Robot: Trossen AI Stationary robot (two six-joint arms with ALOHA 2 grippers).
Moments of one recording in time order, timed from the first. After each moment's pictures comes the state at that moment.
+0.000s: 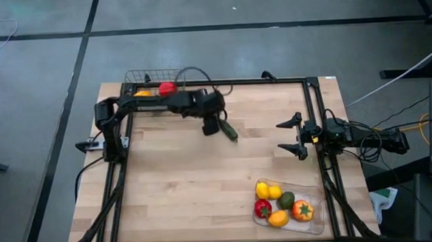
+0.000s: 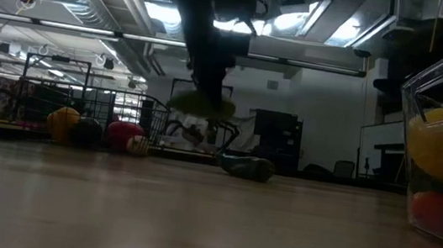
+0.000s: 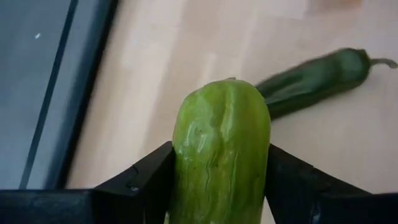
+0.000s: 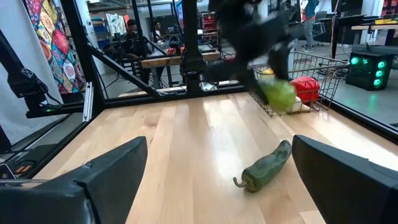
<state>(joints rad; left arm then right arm) 0.24 1.86 1.47 -0.72 -0.31 0.07 -0.04 0.00 0.04 -0.05 -0.01 0.10</state>
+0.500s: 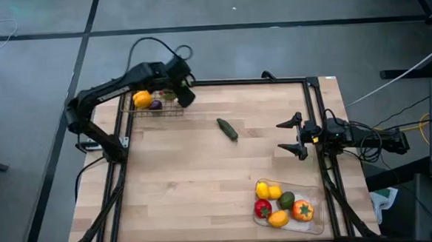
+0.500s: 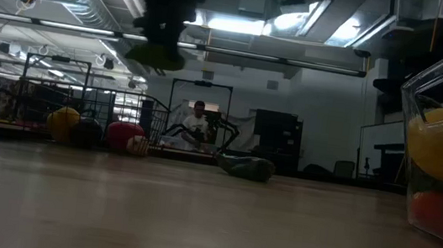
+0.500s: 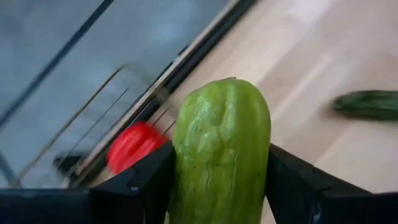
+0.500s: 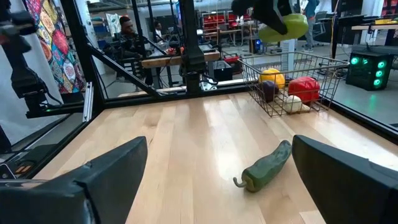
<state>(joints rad) 0.50 1.55 1.51 -1.04 -0.32 -0.14 -0.04 0.00 0.04 -0.05 -0.01 0.10</state>
